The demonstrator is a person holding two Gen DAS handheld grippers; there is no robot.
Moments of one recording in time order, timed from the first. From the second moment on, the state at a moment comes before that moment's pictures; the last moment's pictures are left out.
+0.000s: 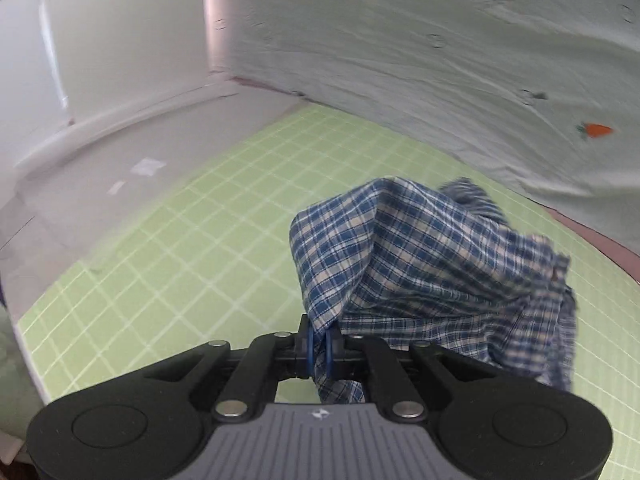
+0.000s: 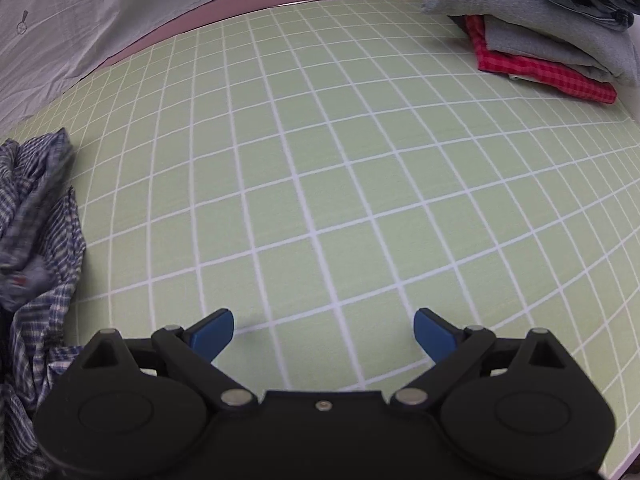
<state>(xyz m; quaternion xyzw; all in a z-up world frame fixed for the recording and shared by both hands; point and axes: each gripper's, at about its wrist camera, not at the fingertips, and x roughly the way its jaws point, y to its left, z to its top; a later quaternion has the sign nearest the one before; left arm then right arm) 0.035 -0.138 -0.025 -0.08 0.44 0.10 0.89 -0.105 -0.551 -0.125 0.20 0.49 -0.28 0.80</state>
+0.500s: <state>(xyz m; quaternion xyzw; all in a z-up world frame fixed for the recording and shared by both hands) 0.040 -0.056 -0.086 -0.12 0.53 0.13 0.83 -0.047 -0.464 -0.079 0.23 0.39 -0.20 0.87</state>
